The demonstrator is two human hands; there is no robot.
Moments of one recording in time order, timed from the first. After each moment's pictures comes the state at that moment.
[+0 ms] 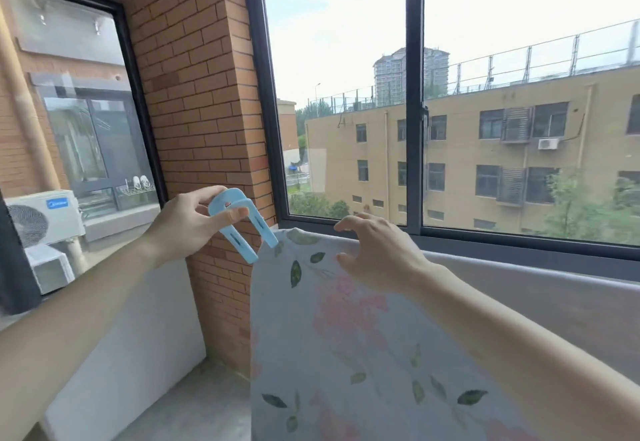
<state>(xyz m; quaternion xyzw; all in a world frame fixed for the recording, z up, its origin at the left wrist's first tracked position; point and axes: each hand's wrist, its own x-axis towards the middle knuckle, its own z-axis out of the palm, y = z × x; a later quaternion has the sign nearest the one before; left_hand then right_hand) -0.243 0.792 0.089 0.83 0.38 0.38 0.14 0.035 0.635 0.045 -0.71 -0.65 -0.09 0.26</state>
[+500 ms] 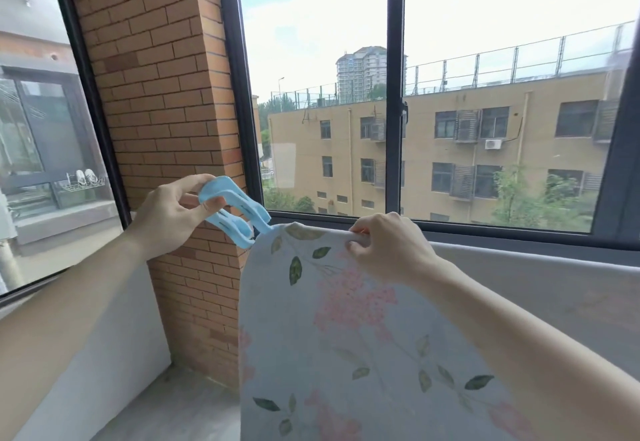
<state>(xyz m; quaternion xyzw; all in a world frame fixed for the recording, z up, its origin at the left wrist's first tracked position) -0.256 0.864 0.076 0.84 0.31 0.42 0.16 0.032 0.657 0.032 -0.77 -0.56 -0.13 0.28</state>
